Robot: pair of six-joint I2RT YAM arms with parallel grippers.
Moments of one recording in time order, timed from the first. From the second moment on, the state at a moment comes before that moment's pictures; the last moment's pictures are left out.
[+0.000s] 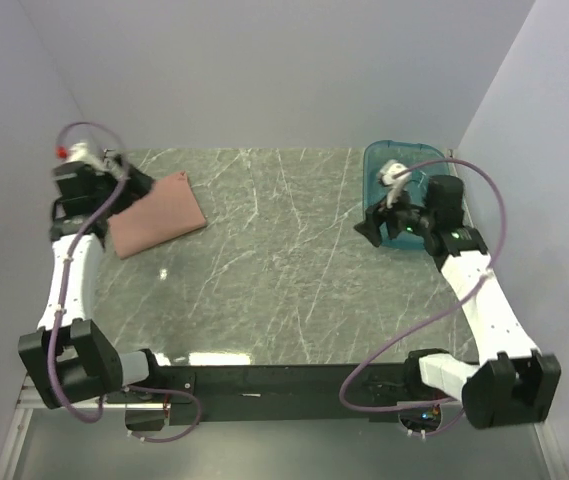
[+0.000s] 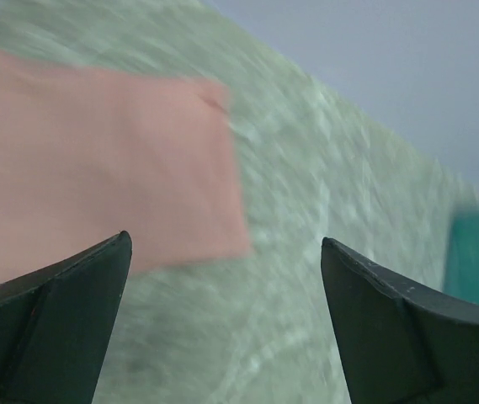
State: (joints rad) left arm 0.32 1.26 1.08 -0.24 0.29 -0.47; right arm 0.10 1.15 1.01 -0.41 -0.69 -0.42
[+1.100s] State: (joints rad) left arm -0.16 0.73 0.67 -0.17 0.02 -0.20; right arm -0.18 0.81 0.73 -0.12 0.15 0.14
